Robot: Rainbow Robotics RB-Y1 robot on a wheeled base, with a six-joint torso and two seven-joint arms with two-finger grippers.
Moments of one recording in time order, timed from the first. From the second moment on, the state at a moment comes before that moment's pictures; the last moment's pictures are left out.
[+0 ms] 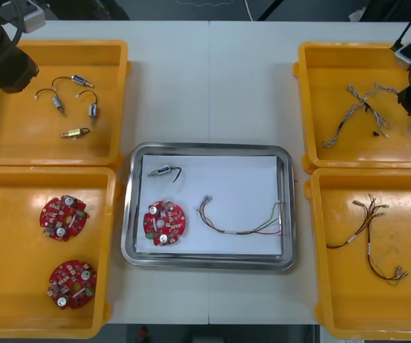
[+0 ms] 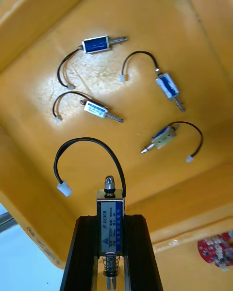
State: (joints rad) right arm -1.05 -0.67 -0.19 -0.63 -0.42 1.19 2.48; left arm -0.86 0.73 0.01 -1.62 0.56 1.89 -1.87
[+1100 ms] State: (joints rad) right arm -0.99 -0.63 -0.28 -1.55 -0.41 1.92 2.38; left arm -0.82 0.62 0.01 -1.88 0.63 1.91 -1.66
